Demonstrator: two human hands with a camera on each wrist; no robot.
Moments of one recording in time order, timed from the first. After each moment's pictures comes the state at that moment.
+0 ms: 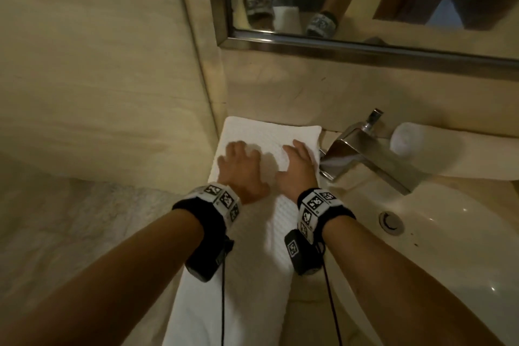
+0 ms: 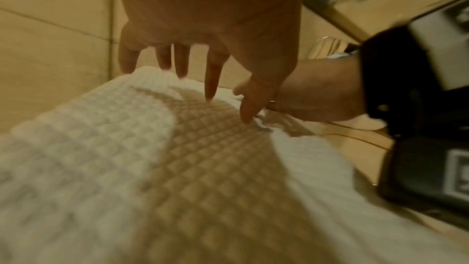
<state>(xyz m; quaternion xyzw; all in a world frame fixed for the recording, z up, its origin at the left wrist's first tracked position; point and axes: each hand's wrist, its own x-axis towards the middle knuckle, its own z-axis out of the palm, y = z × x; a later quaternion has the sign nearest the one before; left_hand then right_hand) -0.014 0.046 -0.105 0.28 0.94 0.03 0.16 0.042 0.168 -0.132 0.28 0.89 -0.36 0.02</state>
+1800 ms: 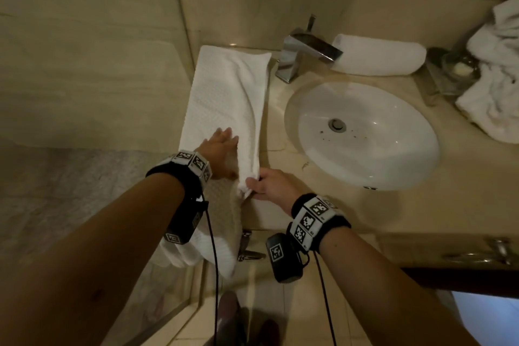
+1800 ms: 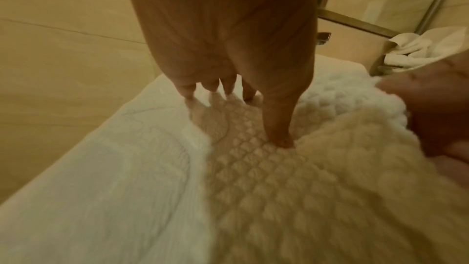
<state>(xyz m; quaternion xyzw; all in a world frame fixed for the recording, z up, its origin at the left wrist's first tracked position) 0.159 -0.079 -0.118 0.41 0.87 0.00 0.29 0.307 0.018 -0.111 0.34 0.65 -0.66 0.15</state>
